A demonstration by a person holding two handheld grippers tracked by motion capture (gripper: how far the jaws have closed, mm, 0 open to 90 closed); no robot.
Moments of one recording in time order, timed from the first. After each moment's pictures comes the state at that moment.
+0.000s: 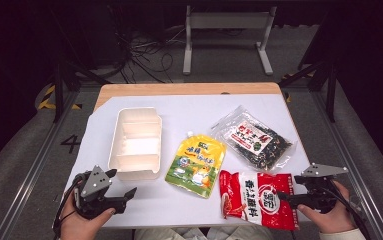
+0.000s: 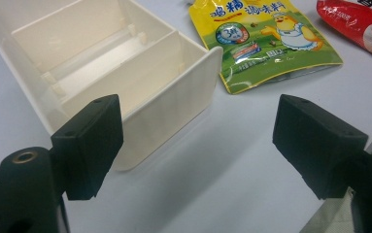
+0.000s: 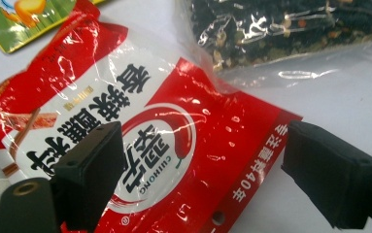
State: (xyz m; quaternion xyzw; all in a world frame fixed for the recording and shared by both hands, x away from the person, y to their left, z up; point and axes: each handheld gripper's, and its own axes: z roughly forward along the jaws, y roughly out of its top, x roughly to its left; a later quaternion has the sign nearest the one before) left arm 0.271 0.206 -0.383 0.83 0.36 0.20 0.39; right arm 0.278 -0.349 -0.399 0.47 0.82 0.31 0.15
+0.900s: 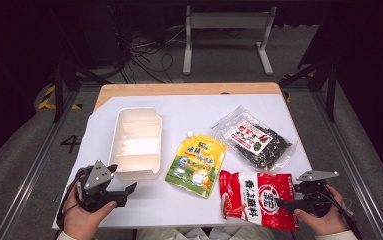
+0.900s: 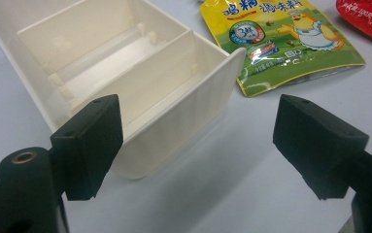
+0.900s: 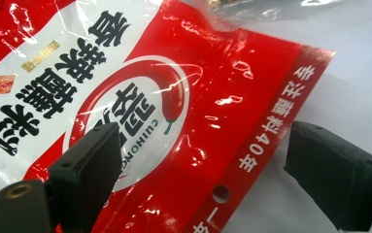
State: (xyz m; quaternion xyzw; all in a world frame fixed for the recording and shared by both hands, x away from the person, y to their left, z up) left arm 0.285 0.208 -0.389 0.83 0.36 0.20 0.38; right arm 0.280 -0.353 -0.430 0.50 0.82 0.27 0.11
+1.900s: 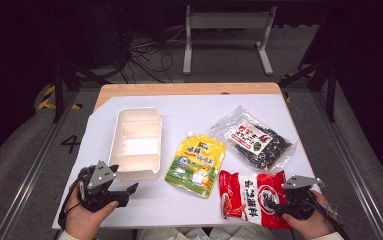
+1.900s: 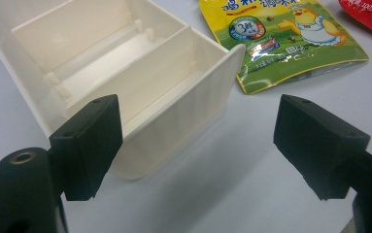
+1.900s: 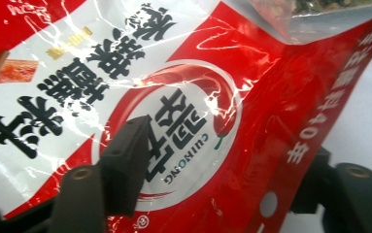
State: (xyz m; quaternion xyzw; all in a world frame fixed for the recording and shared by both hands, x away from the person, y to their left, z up) left arm 0.286 0.205 -0.390 0.83 0.36 0.20 0.38; right arm 0.273 -0.320 -0.440 0.44 0.84 0.26 0.15
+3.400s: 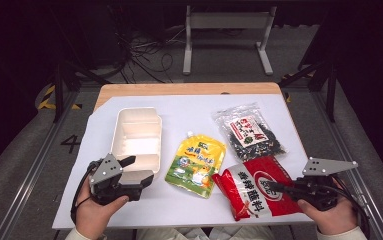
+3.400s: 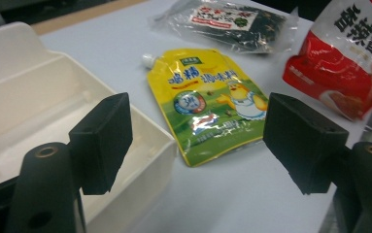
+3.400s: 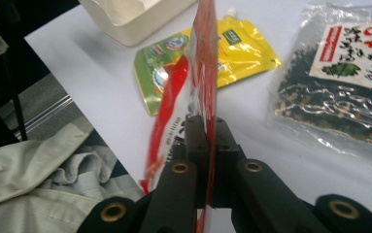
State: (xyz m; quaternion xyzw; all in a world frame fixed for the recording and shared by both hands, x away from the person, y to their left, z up) left arm 0.295 0.178 -0.375 0.80 0.32 0.15 0.49; right arm 0.262 -0.312 -0.334 0.36 0.83 0.43 0.09
